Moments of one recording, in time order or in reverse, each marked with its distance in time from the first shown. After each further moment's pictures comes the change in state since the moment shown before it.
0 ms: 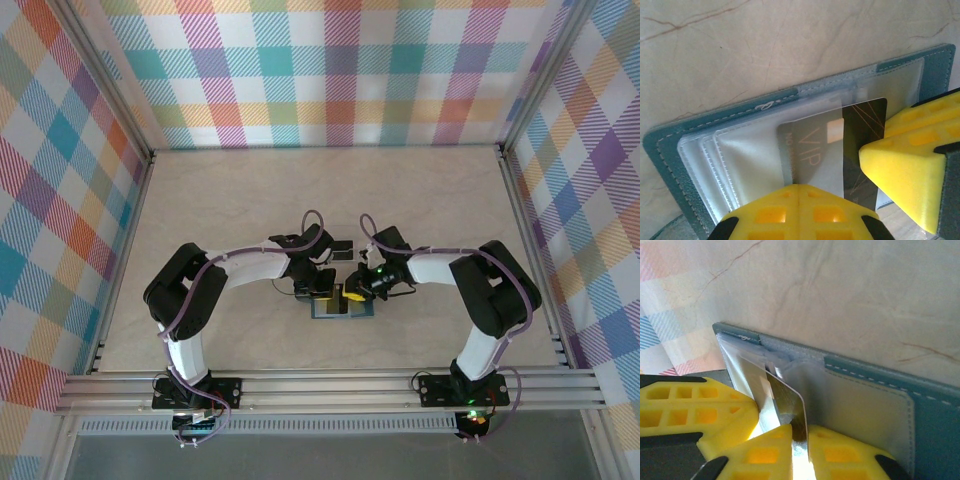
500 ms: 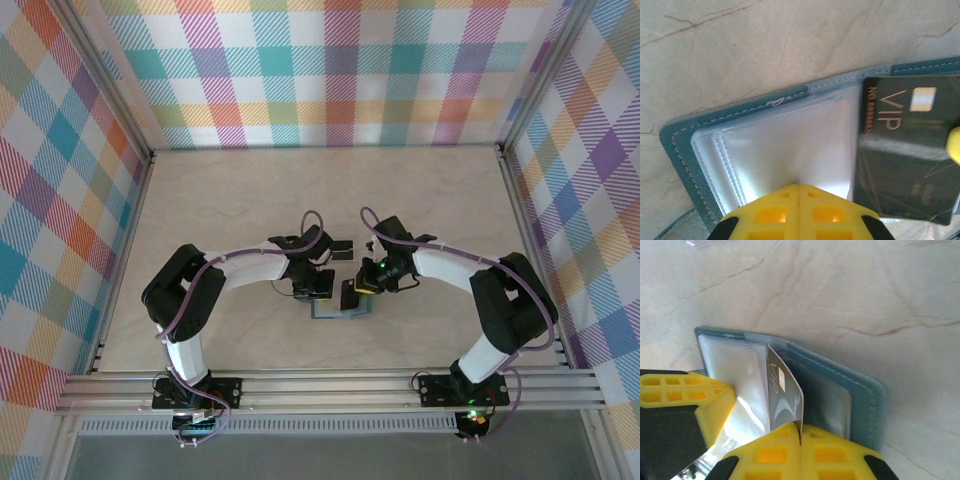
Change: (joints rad) left arm -0.005 -0.017 -0.014 -0.003 -0.032 0.000; right arm 0.001 -0.126 0.117 -0.354 0.268 -0.144
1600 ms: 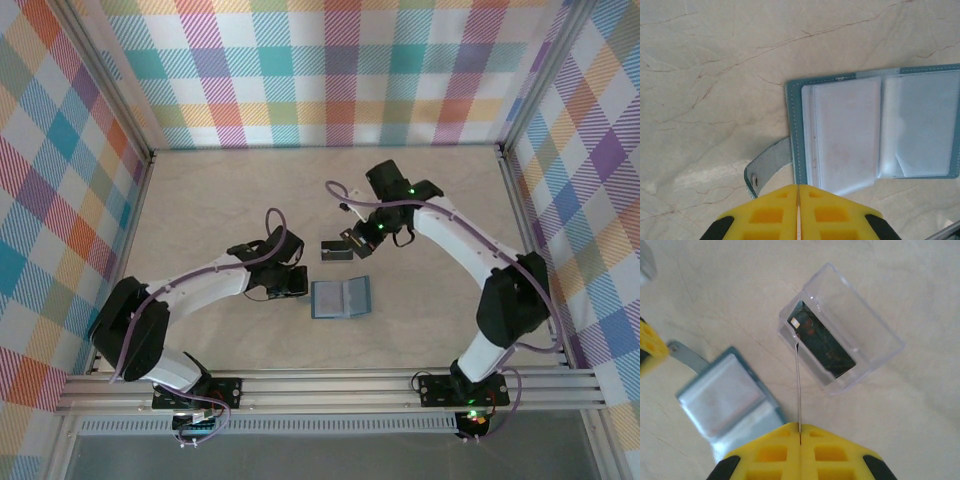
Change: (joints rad) left arm 0.076 -0.343 -0.200 -0.010 -0.106 -0.029; right arm 0.011 0.066 0.578 -0.415 0.198 -1.025
